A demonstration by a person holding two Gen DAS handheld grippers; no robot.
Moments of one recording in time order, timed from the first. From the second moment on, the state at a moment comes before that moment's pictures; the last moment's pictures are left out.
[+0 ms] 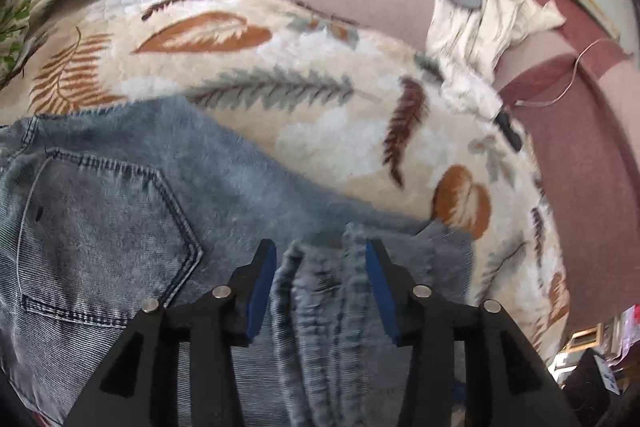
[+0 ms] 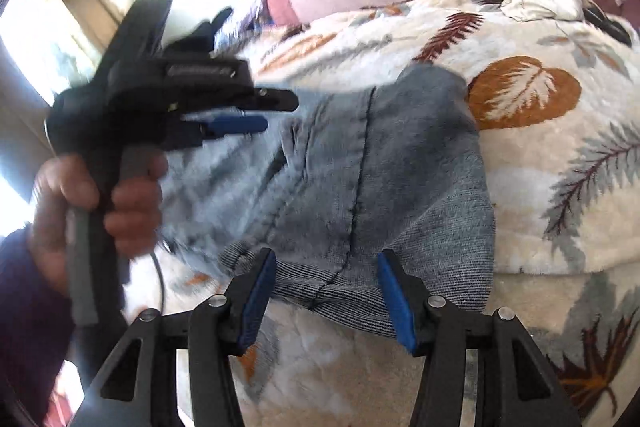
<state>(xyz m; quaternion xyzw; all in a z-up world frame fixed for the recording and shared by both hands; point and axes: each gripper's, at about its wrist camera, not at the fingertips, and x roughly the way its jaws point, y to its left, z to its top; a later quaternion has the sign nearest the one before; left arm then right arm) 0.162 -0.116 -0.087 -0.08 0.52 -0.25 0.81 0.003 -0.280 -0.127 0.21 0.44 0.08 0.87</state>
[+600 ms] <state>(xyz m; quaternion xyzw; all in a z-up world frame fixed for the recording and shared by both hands) 0.146 -0.185 -0.114 0.04 0.54 -0.27 0.80 0.014 -0.271 -0.138 0.19 0.46 0.07 0.86</state>
